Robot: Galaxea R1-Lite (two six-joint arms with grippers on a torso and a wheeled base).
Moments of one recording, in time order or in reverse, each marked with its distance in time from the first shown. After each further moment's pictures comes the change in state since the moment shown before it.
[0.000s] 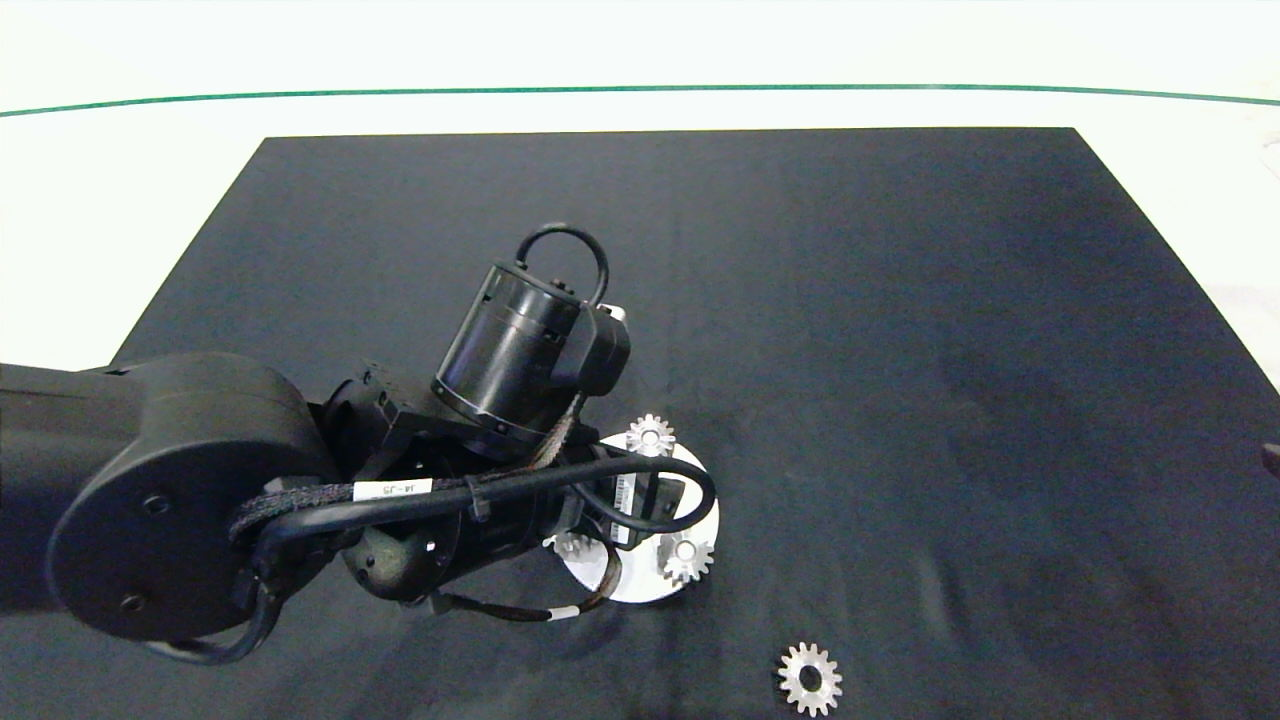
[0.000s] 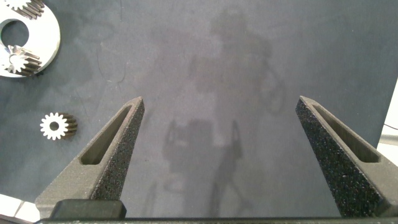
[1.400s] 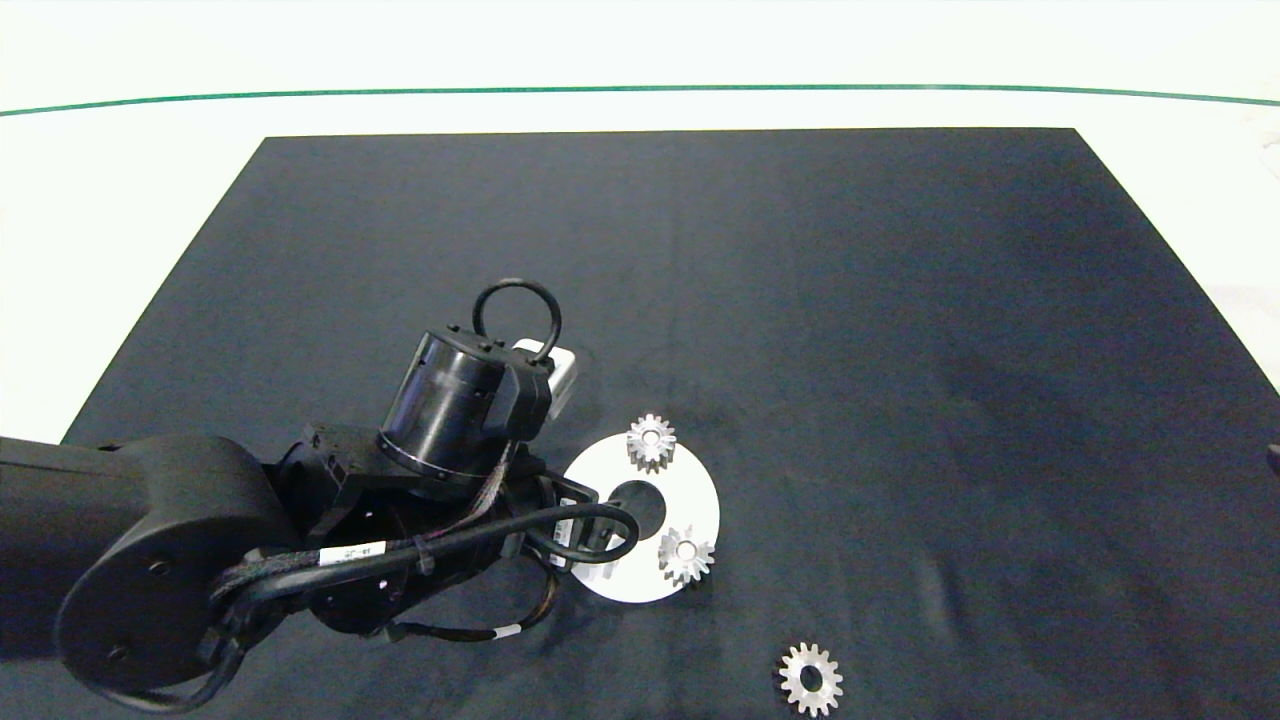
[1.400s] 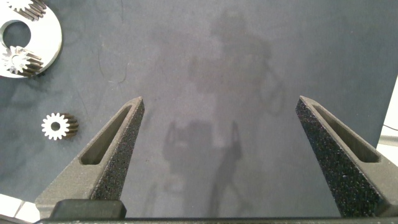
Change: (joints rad) left arm 0.086 -0.030 0.210 -0.182 -0.003 0.117; right arm -0.001 -0.008 0.003 -0.001 0.001 0.000
